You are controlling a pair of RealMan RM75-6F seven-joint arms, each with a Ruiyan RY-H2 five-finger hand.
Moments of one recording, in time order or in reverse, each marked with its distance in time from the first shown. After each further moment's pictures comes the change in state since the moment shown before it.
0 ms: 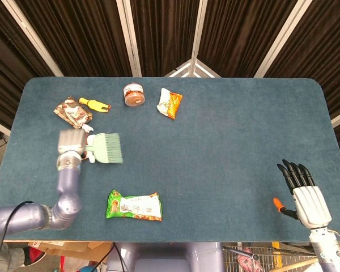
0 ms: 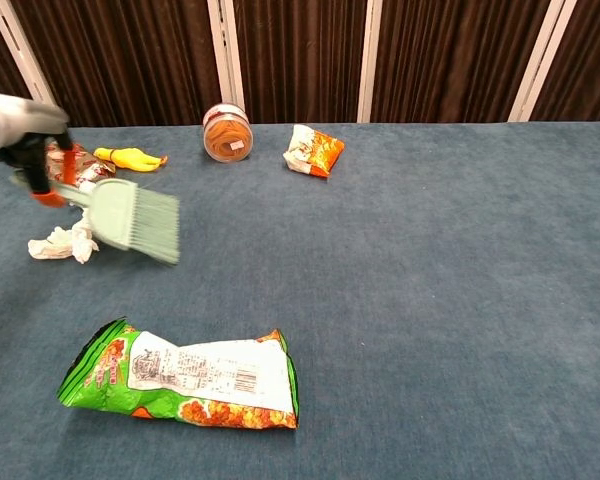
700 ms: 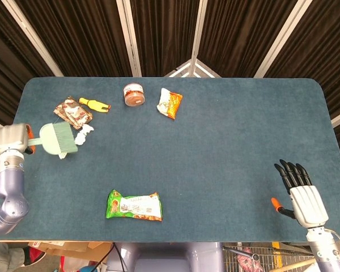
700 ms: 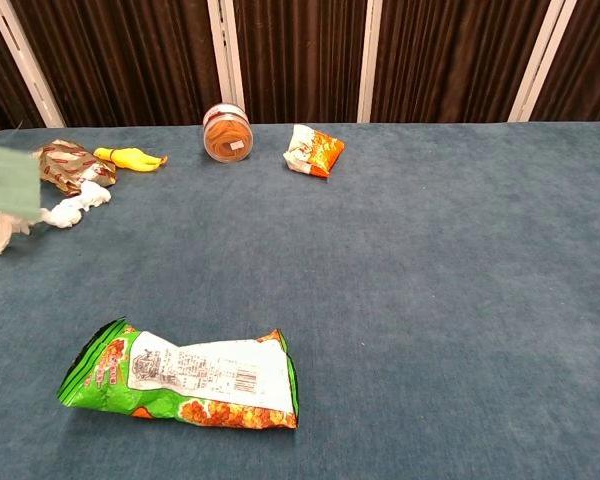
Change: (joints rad) left arm 0.198 0.275 0.066 0.007 0.181 -0.109 -0.285; right arm 0.007 -0.011 0.003 -0.009 0.002 -0.011 -0.038
